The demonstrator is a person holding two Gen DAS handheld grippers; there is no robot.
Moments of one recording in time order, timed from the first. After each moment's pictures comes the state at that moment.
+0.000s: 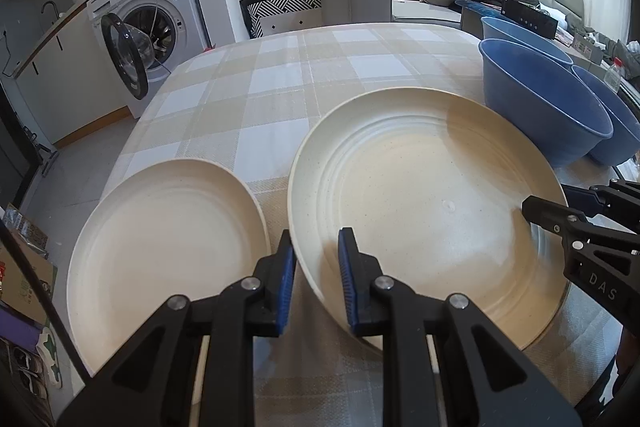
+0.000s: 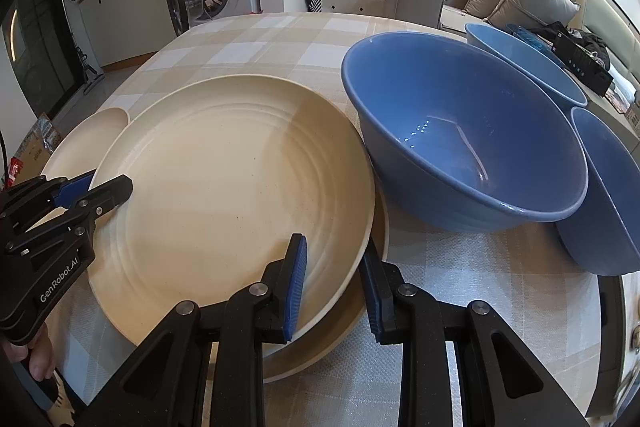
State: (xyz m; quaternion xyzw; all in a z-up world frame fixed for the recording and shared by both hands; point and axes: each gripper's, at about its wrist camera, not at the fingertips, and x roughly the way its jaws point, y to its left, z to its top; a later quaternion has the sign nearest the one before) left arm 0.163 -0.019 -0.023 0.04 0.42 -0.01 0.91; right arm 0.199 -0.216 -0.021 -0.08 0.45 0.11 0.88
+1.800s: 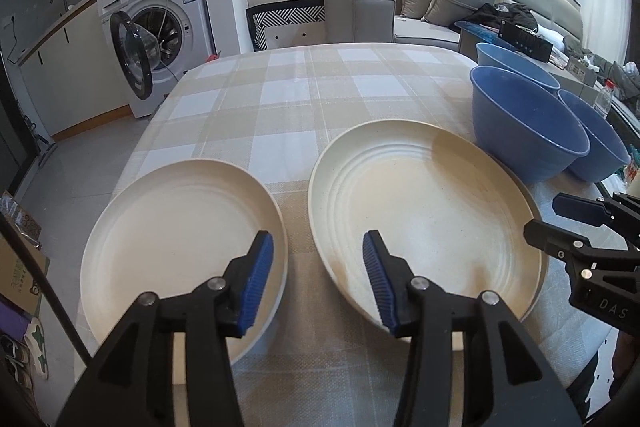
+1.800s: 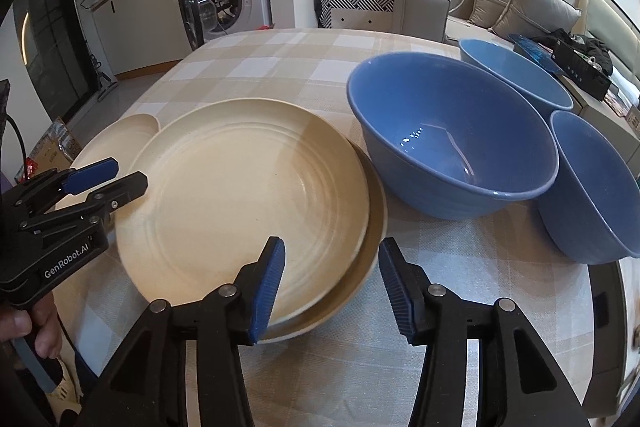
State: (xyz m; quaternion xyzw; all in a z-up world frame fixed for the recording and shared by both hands) left arm 0.140 -0.004 -0.004 0.01 0.39 -0.02 0.92; right arm 0.168 -0.217 0.002 -0.08 0.43 0.14 0.89
